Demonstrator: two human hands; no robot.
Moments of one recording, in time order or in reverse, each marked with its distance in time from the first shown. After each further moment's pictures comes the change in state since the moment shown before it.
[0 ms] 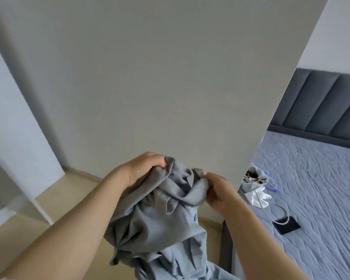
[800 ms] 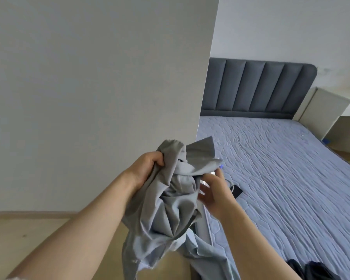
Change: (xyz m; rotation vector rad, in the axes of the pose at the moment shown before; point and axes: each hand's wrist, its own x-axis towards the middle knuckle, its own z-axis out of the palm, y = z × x) left_hand 0.057 0.034 0.122 -0.305 -0.303 -0.139; right_hand -0.045 -0.022 -0.095 0.139 0.224 -0.272
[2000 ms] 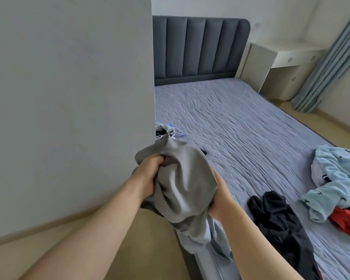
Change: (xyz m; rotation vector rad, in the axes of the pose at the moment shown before) left_hand 0.071 -0.069 0.039 -0.023 -0.195 -0.148; right_hand -0.021 0.041 -0.052 0.171 0.300 0.111
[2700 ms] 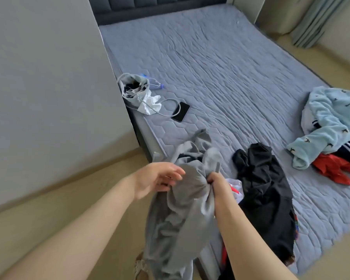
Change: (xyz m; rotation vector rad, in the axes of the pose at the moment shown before) left_hand 0.069 -0.105 0.041 0.413 -0.361 -0.399; right_hand 0.047 0.033 -0.126 0.012 0.626 0.181
